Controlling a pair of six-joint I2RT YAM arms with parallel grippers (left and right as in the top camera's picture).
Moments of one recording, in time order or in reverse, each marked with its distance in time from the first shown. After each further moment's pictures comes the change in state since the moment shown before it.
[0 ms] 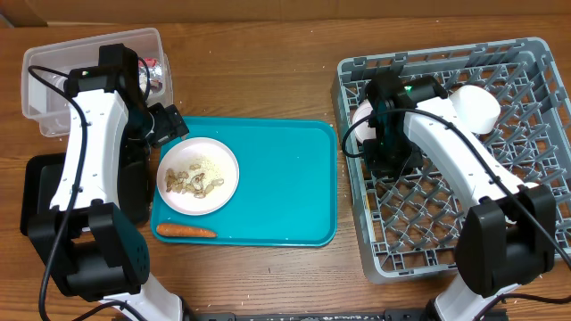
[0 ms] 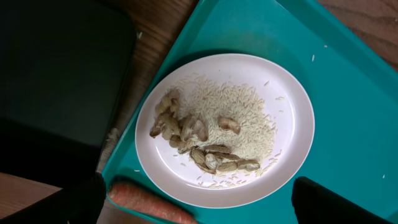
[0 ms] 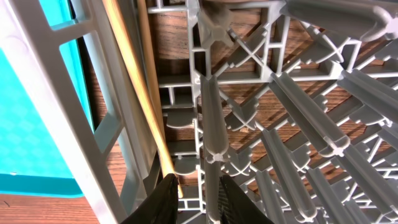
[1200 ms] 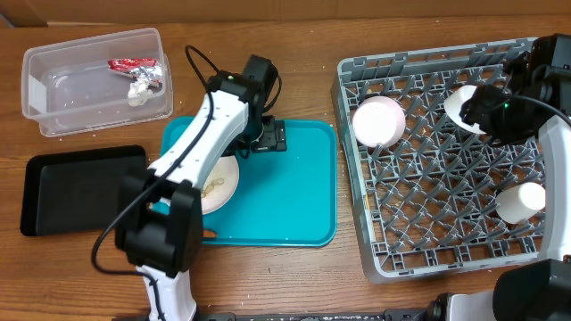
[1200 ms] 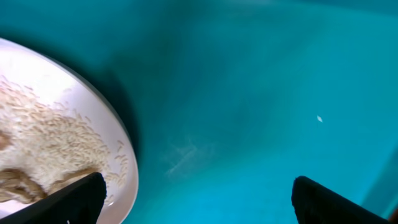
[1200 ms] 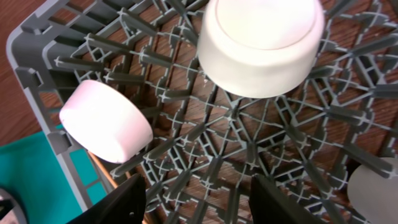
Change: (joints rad) left arm -0.510 0.177 0.001 0.163 -0.039 -0.086; right arm -0.537 -0.232 0.110 0.158 -0.174 -0.024
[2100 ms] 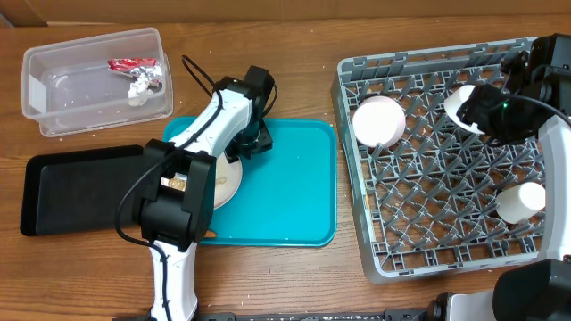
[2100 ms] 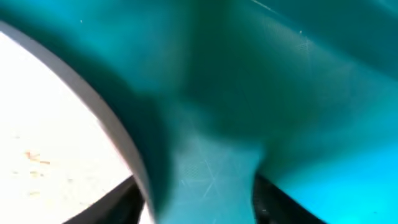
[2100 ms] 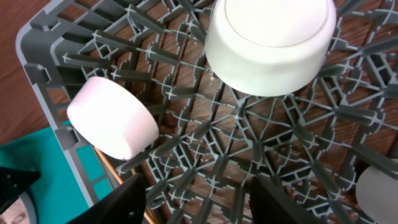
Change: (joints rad) left arm 0.036 0.166 0.000 0.084 -0.089 -0.263; right arm 0.000 0.000 0.000 -0.002 -0.021 -0.004
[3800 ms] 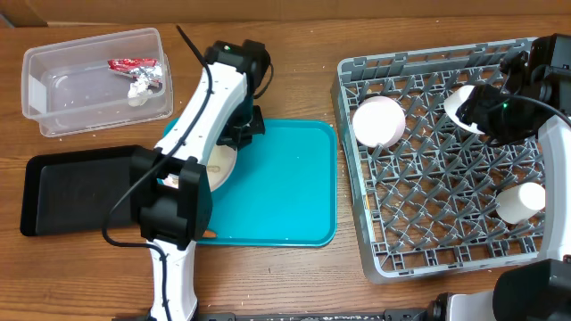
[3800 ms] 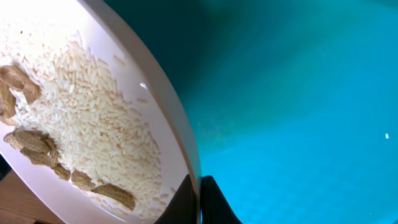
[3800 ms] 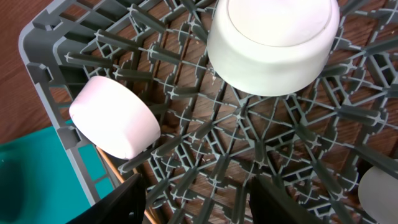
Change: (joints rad) left arm 0.021 0.006 0.331 -0.461 -0.005 0.190; right arm 0.000 0.000 0.000 0.000 -0.007 0.000
